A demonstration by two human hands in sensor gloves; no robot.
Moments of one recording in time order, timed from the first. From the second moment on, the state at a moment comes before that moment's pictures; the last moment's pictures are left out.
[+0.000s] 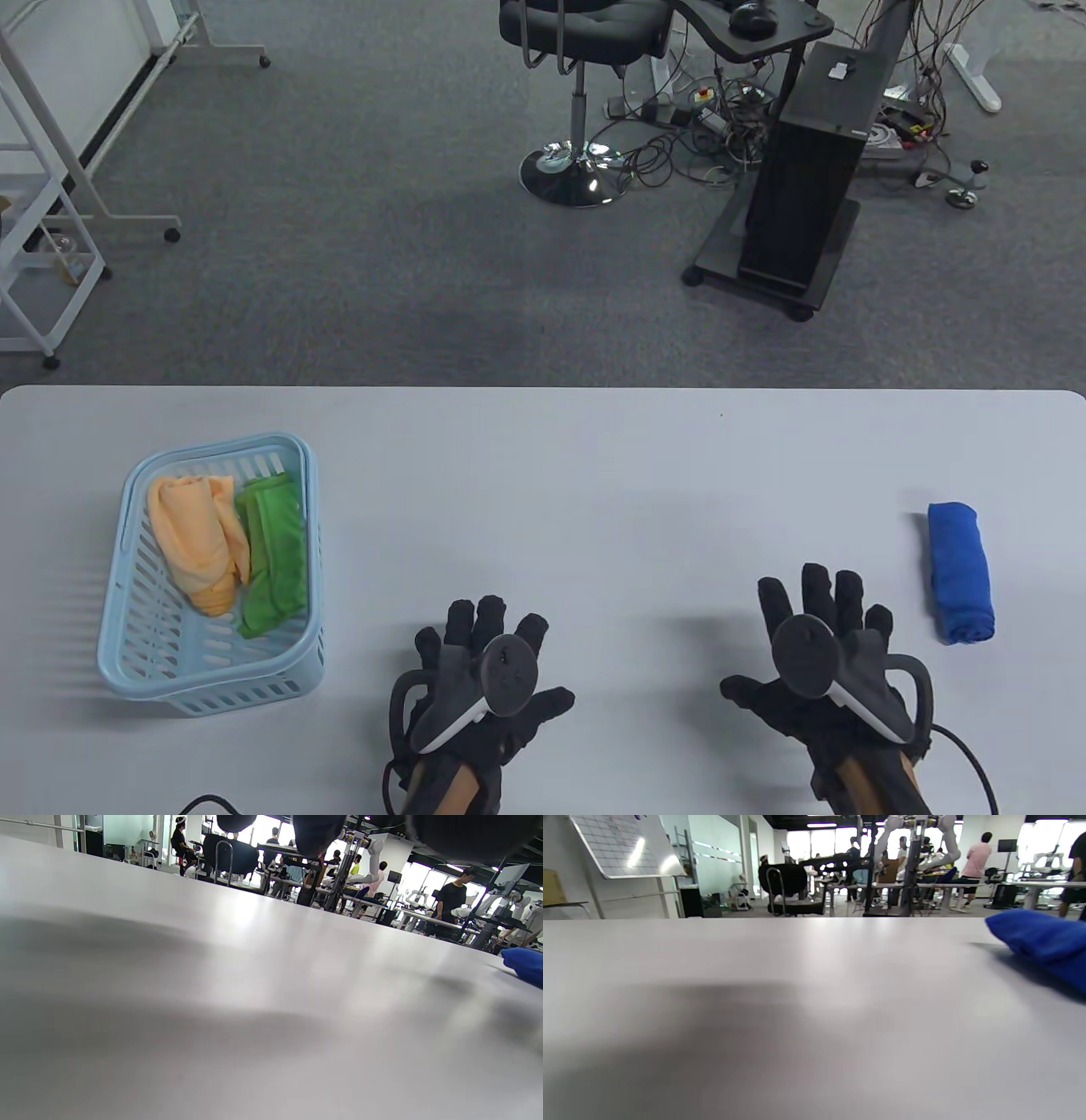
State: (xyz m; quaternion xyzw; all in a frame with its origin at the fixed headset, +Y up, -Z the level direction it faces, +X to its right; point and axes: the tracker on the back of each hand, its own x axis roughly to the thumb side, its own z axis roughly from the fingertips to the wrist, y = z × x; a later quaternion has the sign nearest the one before) left_hand -0.092 -0.740 -0.257 -0.12 -0.09 0.11 0.98; right_hand 0.239 -0.711 -0.257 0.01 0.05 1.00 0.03
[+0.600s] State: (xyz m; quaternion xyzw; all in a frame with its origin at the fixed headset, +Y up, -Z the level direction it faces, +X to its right) left_hand -0.084 -0.741 -0.254 -0.12 -0.09 0.09 0.98; right_hand 0.235 -0.742 -0.250 0.05 0.05 0.99 0.09
